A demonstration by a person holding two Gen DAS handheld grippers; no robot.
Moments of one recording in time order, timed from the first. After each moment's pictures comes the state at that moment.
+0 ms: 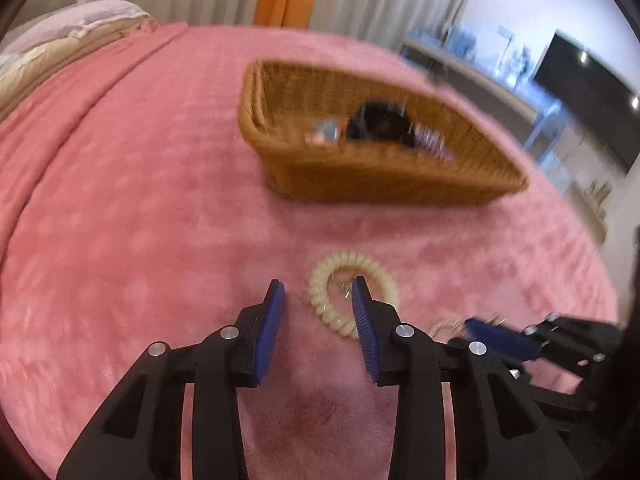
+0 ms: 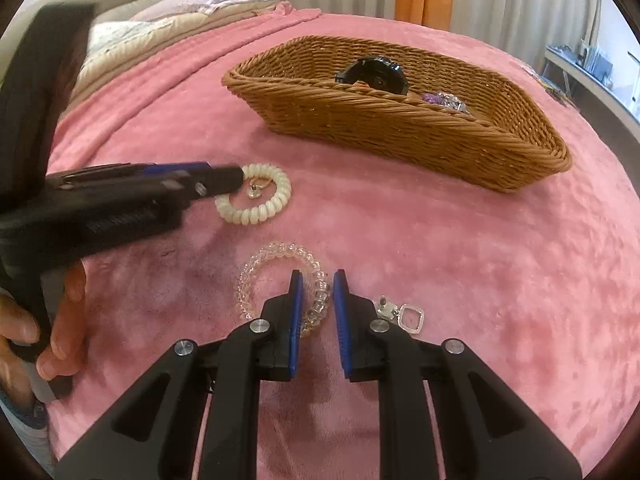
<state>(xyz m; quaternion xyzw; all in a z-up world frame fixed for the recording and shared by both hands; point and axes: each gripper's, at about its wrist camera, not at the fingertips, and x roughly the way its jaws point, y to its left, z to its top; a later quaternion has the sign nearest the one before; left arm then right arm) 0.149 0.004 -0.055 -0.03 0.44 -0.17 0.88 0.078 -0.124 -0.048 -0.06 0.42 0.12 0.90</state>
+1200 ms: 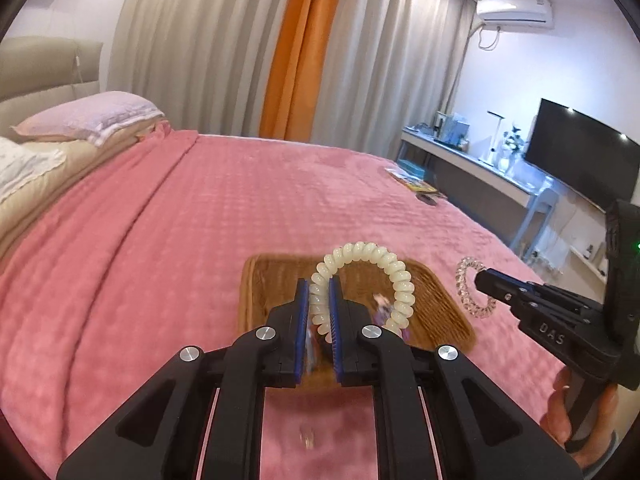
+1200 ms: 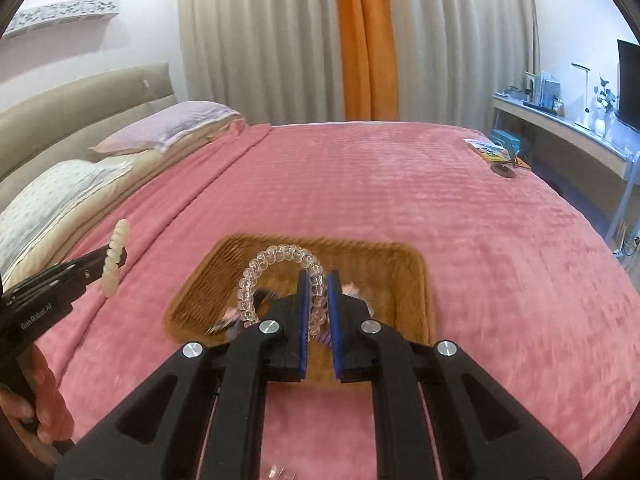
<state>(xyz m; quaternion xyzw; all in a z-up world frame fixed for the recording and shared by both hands) 0.163 -0.015 0.092 -0.06 0.26 -0.15 0.95 0.155 -0.211 0.107 0.01 0.27 0.07 0.96</state>
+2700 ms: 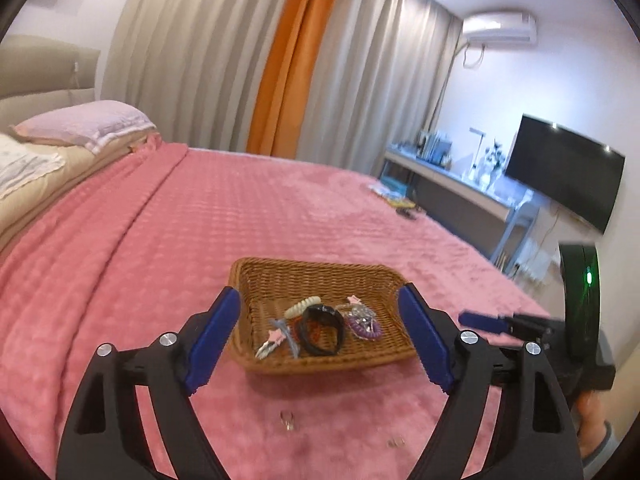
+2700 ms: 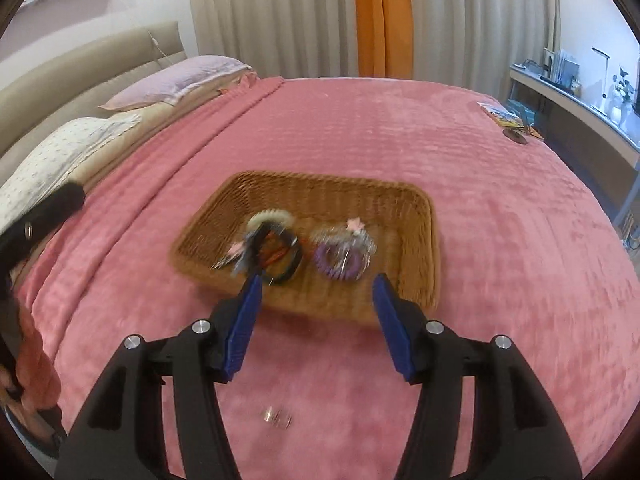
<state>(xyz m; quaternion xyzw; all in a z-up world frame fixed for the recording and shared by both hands) 0.099 0.011 0.099 -0.09 0.22 -0.19 0.95 0.105 -0.211 0.078 -0.01 0.34 0.09 0.94</state>
